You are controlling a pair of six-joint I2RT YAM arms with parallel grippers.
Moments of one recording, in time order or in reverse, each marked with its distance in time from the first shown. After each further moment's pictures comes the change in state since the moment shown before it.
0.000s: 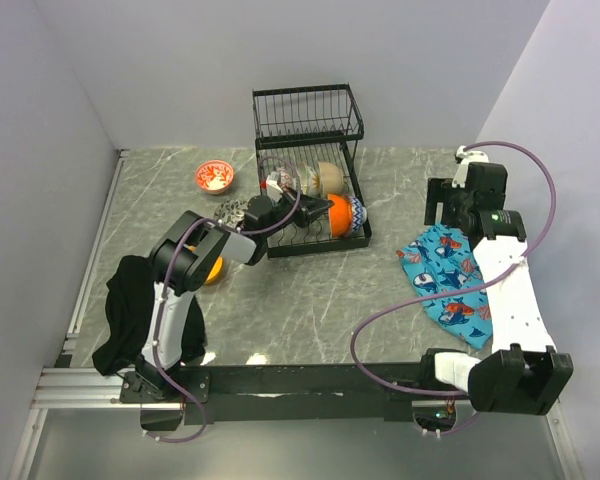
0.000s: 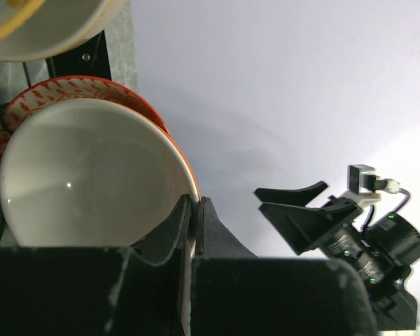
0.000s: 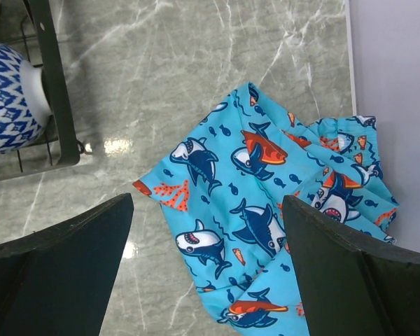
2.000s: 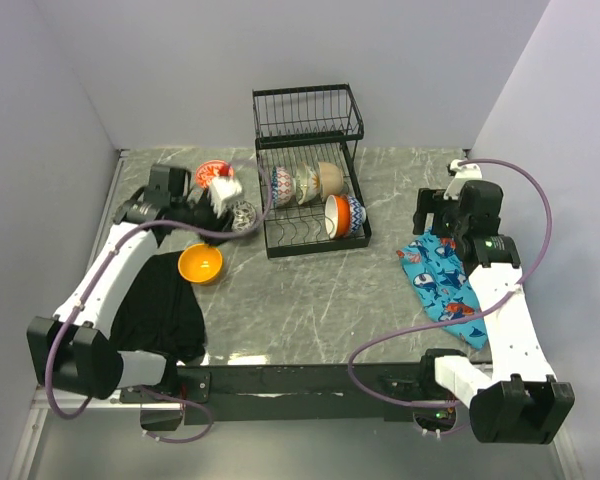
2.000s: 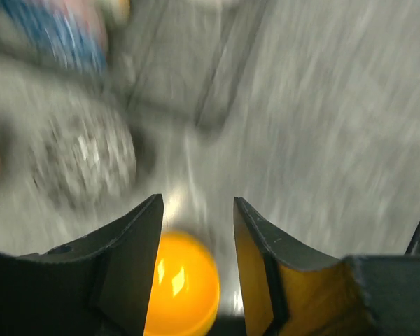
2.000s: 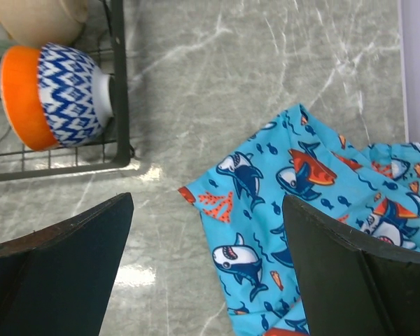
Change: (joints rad) left arm 0.322 -0.848 0.130 -1.778 0.320 2.099; right arm 0.042 -0.143 -0.183 0.160 -0.114 0.040
